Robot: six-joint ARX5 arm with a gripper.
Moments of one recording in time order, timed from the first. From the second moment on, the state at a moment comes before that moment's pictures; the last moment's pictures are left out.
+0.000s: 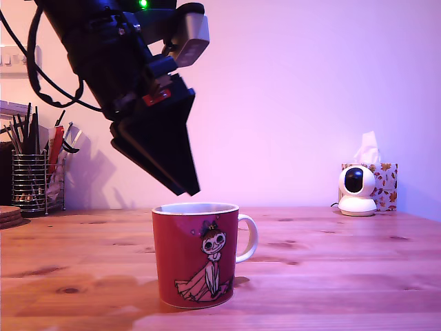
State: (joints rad) arm -0.74 1.55 1.08 -0.65 0.24 0.32
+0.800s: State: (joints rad) arm -0.66 1.13 1.03 -0.54 0.22 0.14
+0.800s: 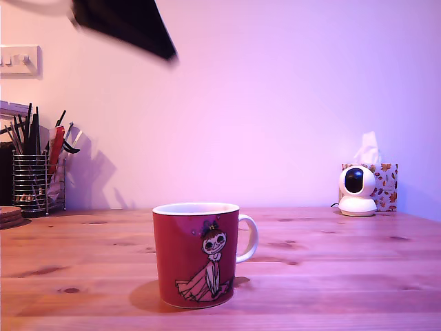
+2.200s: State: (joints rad) arm -0.36 0.60 0.67 -0.42 0.15 0.09
